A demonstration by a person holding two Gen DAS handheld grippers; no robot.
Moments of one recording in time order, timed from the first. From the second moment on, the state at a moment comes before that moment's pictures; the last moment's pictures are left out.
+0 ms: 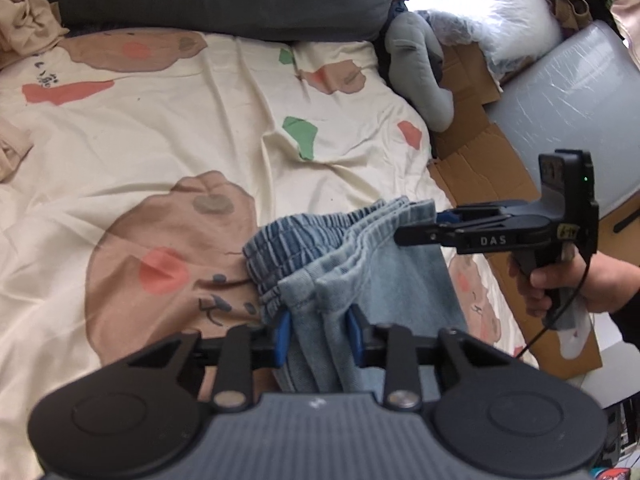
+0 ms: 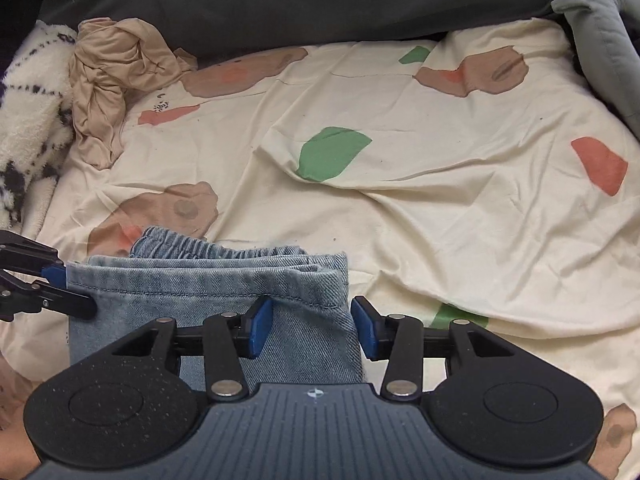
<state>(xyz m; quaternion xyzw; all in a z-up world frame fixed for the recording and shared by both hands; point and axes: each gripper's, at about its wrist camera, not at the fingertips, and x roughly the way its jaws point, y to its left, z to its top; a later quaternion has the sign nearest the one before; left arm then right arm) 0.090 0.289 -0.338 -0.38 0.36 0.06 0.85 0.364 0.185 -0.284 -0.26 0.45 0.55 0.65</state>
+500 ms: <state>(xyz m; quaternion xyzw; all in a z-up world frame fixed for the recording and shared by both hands) 0.101 0.272 -0.295 -0.36 0.34 0.05 0.87 0.349 0.140 -0.233 -0.23 0.39 0.54 0.71</state>
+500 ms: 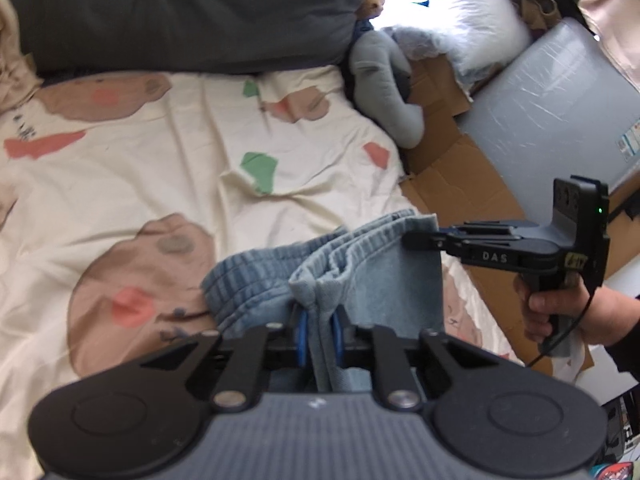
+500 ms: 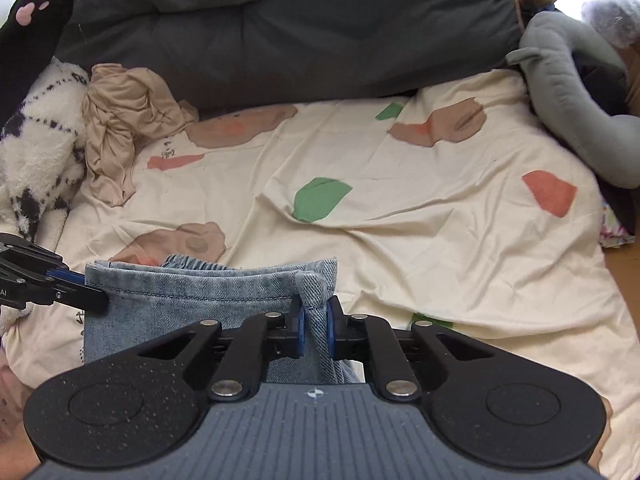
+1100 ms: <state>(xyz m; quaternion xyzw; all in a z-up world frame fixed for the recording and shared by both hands) 0.135 0.281 -0.307 -0.33 0.35 0.06 0.87 0.364 0.139 -0.233 -0.24 0.38 0.48 0.75</state>
